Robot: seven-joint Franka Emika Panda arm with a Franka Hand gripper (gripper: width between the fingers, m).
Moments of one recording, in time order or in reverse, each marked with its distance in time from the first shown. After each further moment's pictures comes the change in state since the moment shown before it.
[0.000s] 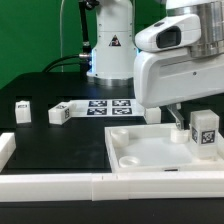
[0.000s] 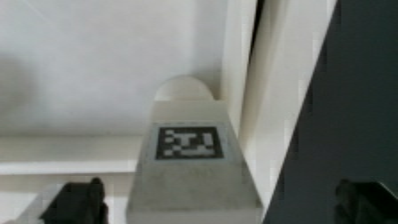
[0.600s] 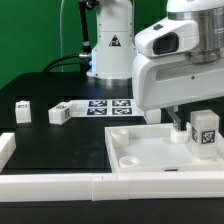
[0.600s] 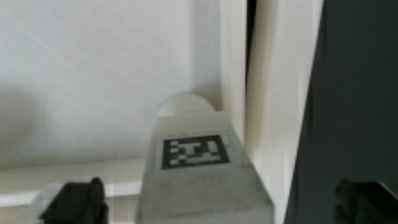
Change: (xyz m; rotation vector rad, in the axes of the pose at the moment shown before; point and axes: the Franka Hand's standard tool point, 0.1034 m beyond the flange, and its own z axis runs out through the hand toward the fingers) arm -0.003 0.005 0.004 0.007 -0.074 0.087
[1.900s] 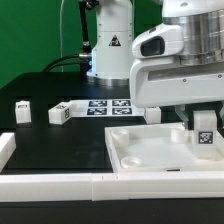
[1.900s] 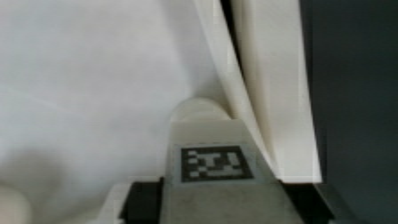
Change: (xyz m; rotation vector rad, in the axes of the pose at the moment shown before) arm -0.002 -0.001 0.005 0.019 0.041 0.528
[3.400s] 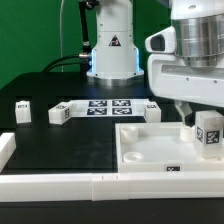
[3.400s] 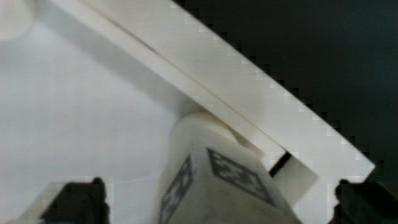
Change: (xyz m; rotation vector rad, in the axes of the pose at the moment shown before) arm -0.003 -0.004 0.007 -0.009 0.011 0.332
